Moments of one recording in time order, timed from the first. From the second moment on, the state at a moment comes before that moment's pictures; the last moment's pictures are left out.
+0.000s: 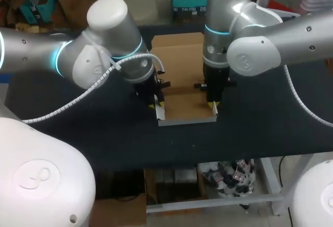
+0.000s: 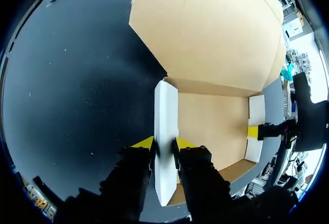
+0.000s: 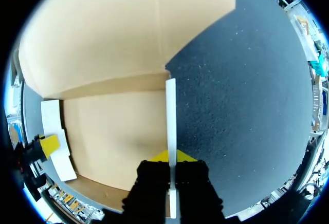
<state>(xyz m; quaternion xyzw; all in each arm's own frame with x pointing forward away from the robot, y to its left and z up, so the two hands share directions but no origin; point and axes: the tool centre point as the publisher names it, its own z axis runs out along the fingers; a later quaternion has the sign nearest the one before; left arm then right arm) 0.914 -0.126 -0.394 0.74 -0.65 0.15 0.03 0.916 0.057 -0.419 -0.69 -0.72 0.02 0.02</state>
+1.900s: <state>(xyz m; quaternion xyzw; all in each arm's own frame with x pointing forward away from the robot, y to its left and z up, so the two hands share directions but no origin) 0.911 -0.117 -0.402 0.75 -0.66 0.08 -0.04 0.914 0.061 -0.373 -0.59 -0.80 -0.07 0.02</state>
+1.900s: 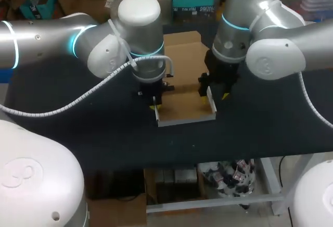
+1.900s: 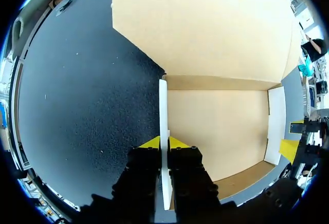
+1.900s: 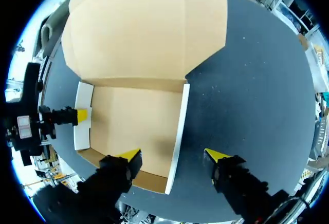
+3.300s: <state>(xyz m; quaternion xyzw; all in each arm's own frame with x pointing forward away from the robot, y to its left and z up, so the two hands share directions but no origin) 0.906 -0.107 -0.402 0.73 -0.67 0.05 -0.07 0.874 -0.010 -0.328 -0.20 -0.94 -0.26 -0.02</state>
